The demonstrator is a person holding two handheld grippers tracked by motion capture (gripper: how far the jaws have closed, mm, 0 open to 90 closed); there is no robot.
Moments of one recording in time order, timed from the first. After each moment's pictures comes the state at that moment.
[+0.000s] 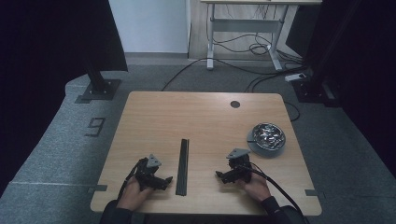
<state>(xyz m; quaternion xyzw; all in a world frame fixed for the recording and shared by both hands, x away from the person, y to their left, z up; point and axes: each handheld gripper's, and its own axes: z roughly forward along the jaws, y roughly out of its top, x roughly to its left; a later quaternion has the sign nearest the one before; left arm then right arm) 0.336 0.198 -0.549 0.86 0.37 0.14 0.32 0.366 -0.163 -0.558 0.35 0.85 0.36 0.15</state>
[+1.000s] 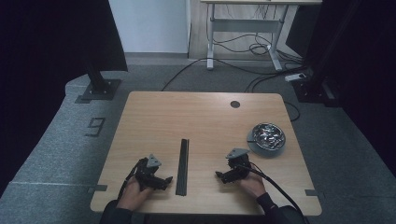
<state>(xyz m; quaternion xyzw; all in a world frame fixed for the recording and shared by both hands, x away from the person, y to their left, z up) 0.336 0.198 -0.549 0.86 0.37 0.14 0.32 0.368 -0.162 -0.555 0.34 0.86 0.36 0.14</state>
